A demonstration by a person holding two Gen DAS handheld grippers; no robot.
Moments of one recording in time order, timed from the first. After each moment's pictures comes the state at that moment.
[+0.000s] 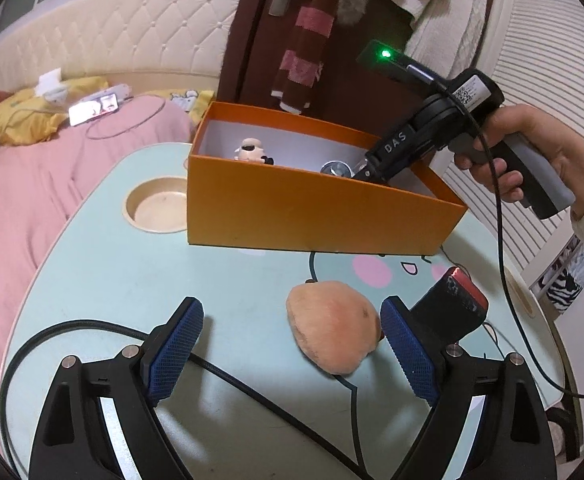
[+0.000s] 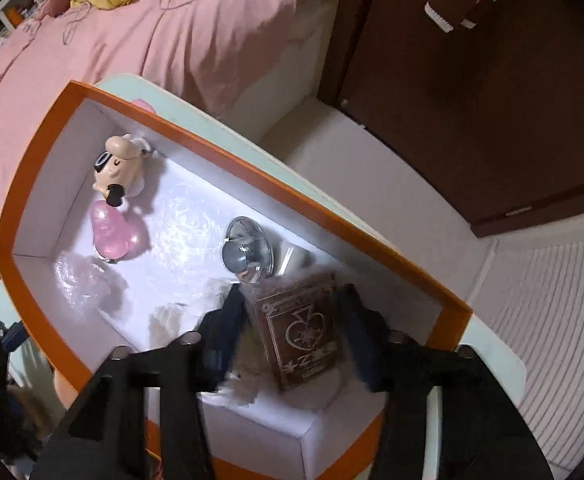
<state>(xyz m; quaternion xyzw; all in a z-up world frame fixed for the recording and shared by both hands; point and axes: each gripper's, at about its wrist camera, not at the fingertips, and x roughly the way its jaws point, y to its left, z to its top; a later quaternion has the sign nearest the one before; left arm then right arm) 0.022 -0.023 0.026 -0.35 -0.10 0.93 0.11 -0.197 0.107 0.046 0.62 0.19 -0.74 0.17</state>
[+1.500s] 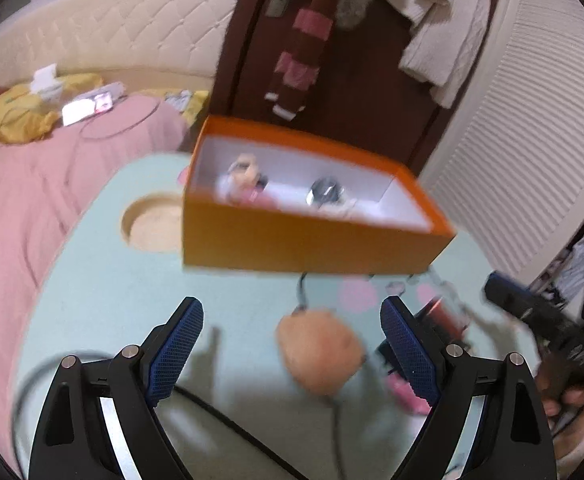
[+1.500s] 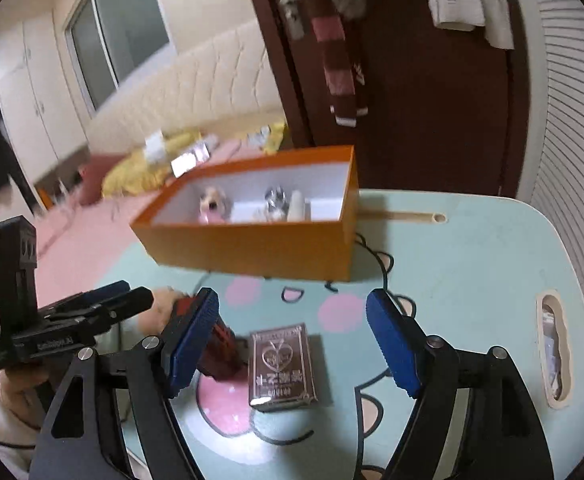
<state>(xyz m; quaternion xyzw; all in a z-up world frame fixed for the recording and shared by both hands) 0.002 -0.027 0.073 -0.34 -0.11 0.92 0.14 0.043 0.198 0.068 0.33 -0.08 -0.93 0.16</state>
